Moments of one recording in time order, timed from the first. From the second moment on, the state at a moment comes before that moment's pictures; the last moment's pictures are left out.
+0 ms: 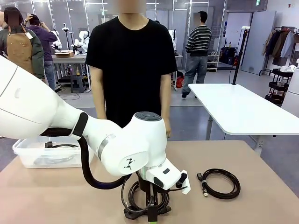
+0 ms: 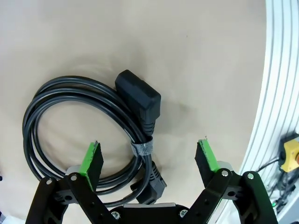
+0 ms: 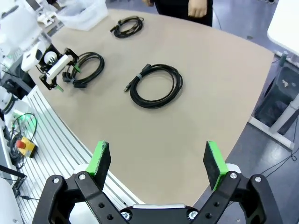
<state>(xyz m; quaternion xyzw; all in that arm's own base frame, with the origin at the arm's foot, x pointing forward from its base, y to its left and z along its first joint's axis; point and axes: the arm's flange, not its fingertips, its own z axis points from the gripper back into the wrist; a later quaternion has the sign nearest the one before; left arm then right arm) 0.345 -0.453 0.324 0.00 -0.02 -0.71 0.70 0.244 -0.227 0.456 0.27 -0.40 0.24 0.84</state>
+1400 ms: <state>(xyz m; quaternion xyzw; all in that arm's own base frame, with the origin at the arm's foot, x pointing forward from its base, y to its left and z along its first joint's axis) 0.356 -0.457 0.308 -0.01 0.01 -0.71 0.71 0.247 -0.220 0.460 0.26 -0.39 0.25 0.85</state>
